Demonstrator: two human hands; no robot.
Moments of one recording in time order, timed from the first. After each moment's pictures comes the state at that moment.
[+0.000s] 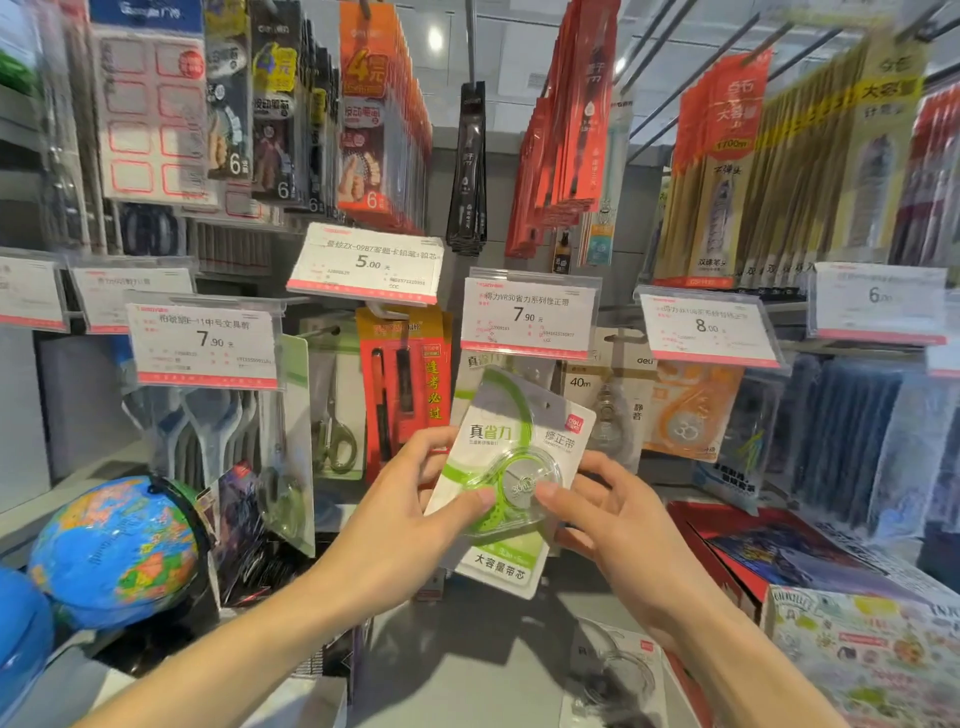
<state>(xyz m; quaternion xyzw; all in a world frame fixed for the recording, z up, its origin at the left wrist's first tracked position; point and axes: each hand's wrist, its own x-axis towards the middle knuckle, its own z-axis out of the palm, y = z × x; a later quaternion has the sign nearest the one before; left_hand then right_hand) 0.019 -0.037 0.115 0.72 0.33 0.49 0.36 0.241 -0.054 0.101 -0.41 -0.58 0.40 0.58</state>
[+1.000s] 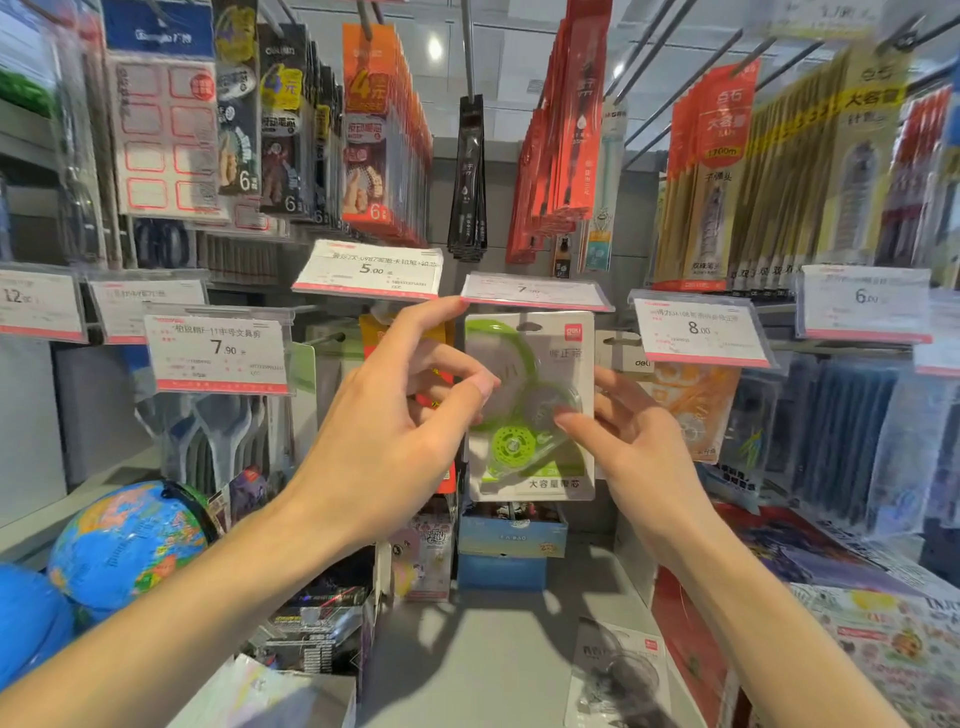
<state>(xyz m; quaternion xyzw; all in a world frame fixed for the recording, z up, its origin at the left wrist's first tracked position) 0.009 -0.076 0.188 0.75 0.25 0.59 0.18 0.242 -0.049 0.152 -0.40 -0.63 0.21 0.63</state>
